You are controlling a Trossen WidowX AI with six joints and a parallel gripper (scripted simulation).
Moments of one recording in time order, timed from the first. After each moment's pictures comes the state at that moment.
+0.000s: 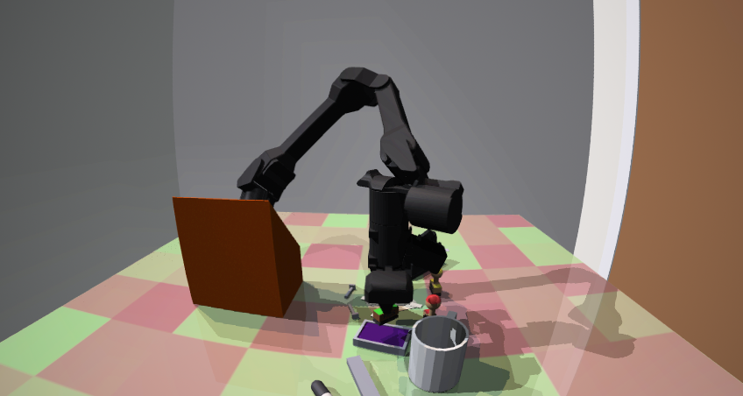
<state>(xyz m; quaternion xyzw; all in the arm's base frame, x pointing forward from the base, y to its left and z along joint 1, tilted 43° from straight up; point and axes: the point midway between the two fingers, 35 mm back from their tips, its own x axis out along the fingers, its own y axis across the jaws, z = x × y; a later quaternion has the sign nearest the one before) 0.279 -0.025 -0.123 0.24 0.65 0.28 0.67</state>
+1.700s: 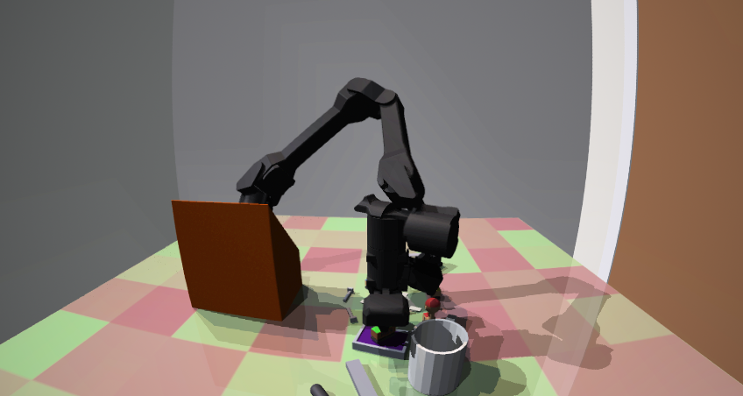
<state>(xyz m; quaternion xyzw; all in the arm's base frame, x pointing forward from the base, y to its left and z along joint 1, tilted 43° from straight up) 0.277 -0.002 -0.145 0.24 0.65 0.28 0.66</state>
